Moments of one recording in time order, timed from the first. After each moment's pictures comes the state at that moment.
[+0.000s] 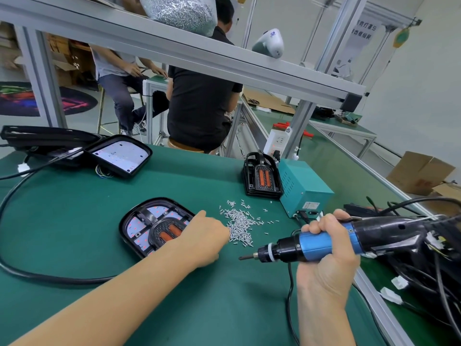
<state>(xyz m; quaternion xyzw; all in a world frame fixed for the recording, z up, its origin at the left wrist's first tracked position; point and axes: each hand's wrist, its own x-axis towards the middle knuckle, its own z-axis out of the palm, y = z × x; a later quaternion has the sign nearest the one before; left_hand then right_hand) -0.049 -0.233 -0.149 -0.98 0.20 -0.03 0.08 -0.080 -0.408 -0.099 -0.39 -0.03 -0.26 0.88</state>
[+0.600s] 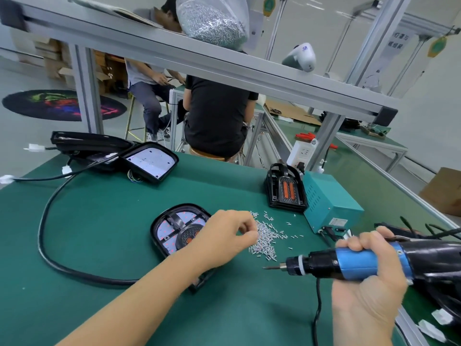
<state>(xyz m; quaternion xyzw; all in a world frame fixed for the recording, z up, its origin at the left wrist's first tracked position) -0.077 -0.215 -0.114 -0.89 0.12 -0.10 -0.43 -0.087 -0.409 -0.083 -0.37 -0.05 -0.24 0.90</state>
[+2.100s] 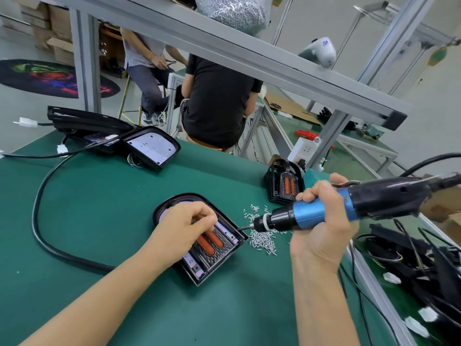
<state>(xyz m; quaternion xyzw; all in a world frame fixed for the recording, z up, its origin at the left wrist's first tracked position) -0.112 -0.156 -0.137 -0.78 -0.02 -0.10 -0.62 -0.062 -0.330 -0.063 -0.42 -0.11 -0.23 0.87</state>
